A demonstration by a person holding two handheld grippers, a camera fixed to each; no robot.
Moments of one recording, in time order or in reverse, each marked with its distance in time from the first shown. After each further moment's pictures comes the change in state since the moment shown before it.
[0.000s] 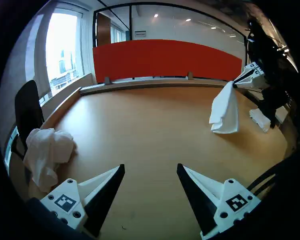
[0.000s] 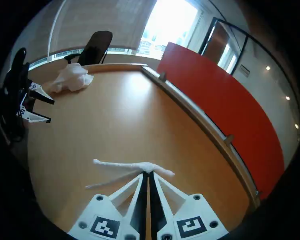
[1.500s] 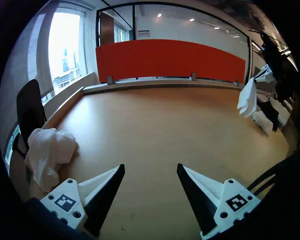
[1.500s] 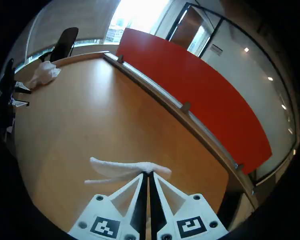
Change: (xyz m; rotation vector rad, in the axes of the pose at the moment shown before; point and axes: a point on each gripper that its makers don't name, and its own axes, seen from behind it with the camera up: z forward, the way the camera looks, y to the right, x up) left arm 0.006 0.000 0.004 0.031 -0.007 -0.014; right arm -0.104 0.154 -0.088 -0.197 -0.141 0.109
